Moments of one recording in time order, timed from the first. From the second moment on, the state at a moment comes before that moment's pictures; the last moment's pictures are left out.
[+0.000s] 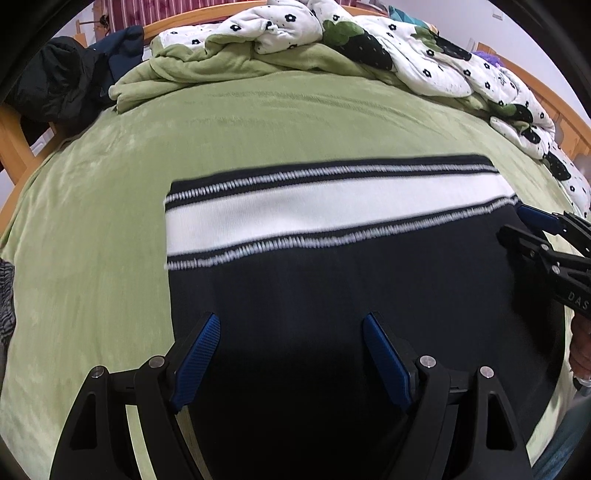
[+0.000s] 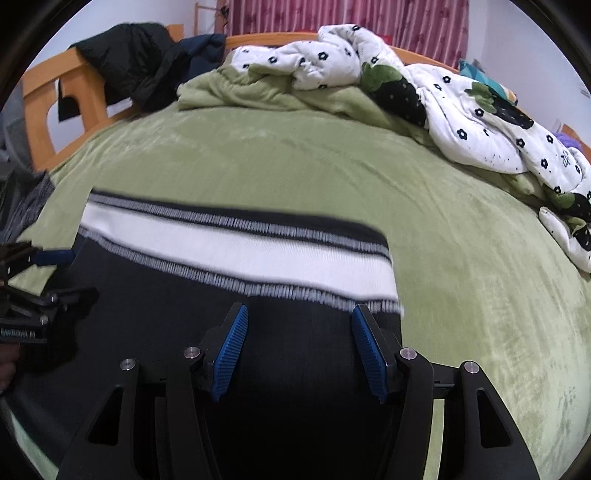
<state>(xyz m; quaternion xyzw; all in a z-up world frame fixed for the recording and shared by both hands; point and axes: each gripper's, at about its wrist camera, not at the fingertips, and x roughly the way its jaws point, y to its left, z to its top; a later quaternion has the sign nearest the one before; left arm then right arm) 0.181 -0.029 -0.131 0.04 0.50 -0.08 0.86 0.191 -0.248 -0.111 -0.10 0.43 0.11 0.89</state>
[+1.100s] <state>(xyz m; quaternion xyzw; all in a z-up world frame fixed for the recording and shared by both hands) 0.042 -0.005 -0.127 -0.04 0.55 -0.07 0.83 0.087 -0.281 -0.100 -0.10 0.52 0.08 0.84</state>
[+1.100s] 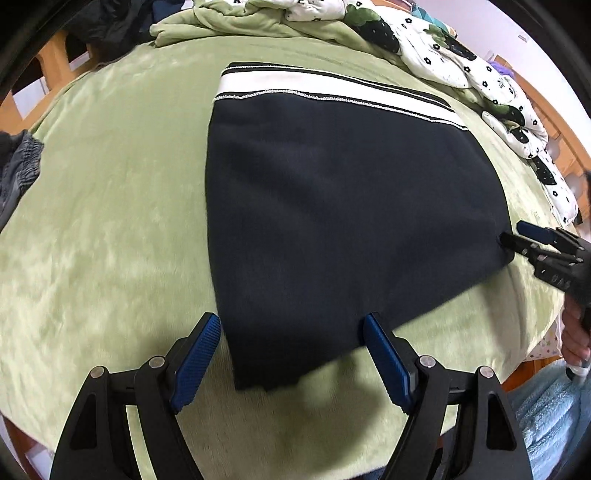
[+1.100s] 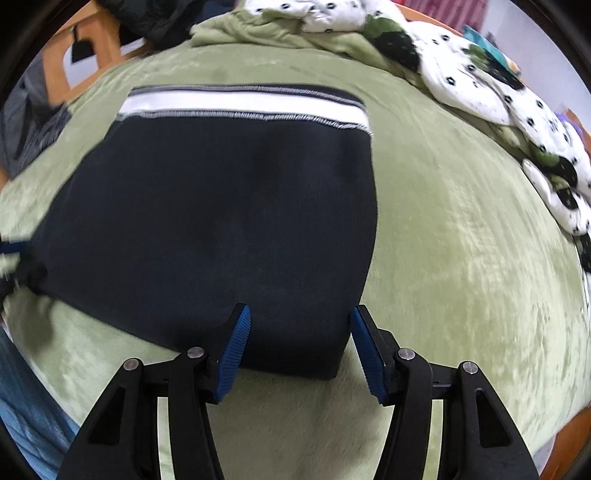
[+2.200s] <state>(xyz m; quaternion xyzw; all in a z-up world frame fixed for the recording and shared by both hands) -0.084 -0.025 -0.035 -0.05 0.41 -0.02 0.91 -0.058 -0.273 -0.028 -0.02 0.41 0.03 0.91</state>
